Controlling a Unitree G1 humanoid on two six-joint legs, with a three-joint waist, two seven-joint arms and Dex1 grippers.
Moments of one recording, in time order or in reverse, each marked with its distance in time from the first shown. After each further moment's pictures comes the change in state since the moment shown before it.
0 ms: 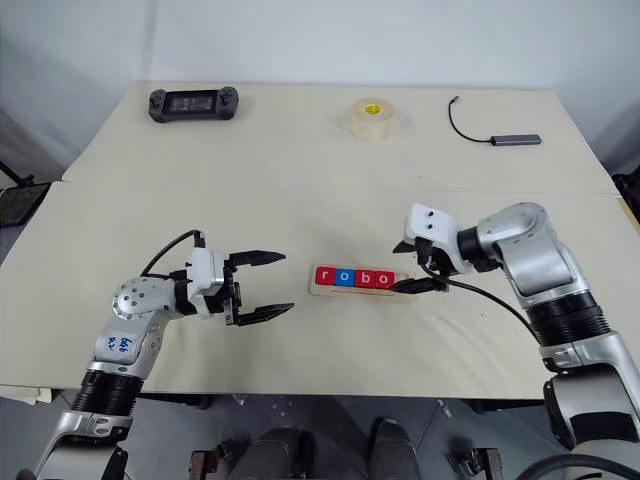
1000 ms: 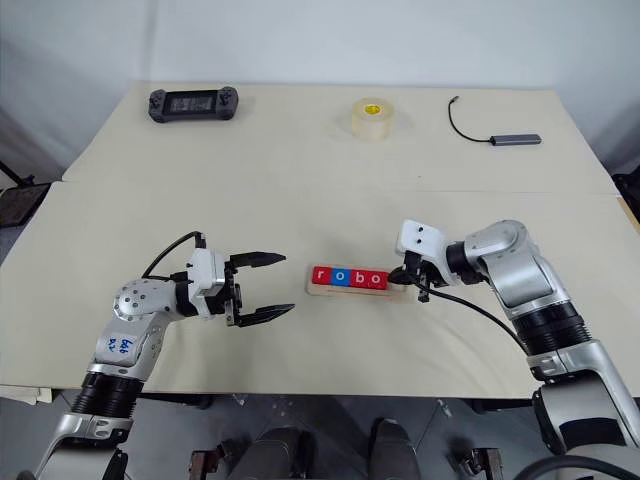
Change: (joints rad) left arm 0.008 -0.004 0.000 -0.009 0.000 0.018 0.011; right arm 0.044 0.047 0.030 0.005 -0.050 -0.019 -0.068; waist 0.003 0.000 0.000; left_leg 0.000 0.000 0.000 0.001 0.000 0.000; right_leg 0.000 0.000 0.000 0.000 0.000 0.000
